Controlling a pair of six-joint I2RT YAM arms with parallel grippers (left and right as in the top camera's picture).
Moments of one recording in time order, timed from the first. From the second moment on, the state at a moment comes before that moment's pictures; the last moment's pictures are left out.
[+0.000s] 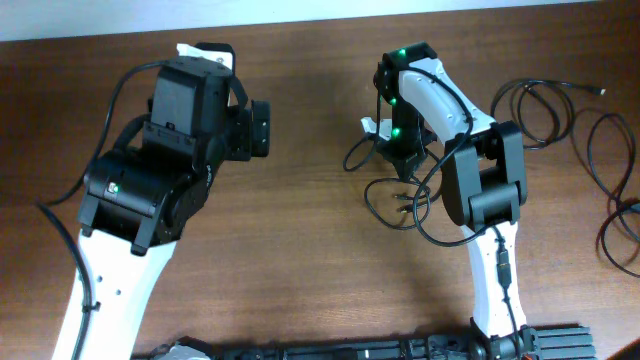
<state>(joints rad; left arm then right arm) -0.42 1.37 1.75 -1.15 -0.29 -0.18 0.26 2.39 2.00 -1.63 -0.07 -0.42</state>
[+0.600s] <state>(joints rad) -0.42 1.37 1.75 -1.15 -0.29 -0.18 0.10 2.39 2.46 -1.69 -0.05 -0.29</state>
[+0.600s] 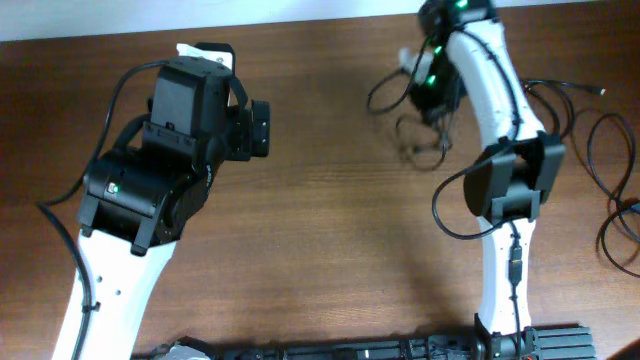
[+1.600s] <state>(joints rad) -0.42 1.37 1.75 -1.15 -0.29 -0.18 -0.04 2.41 2.74 -1.25 0.02 -0.02</state>
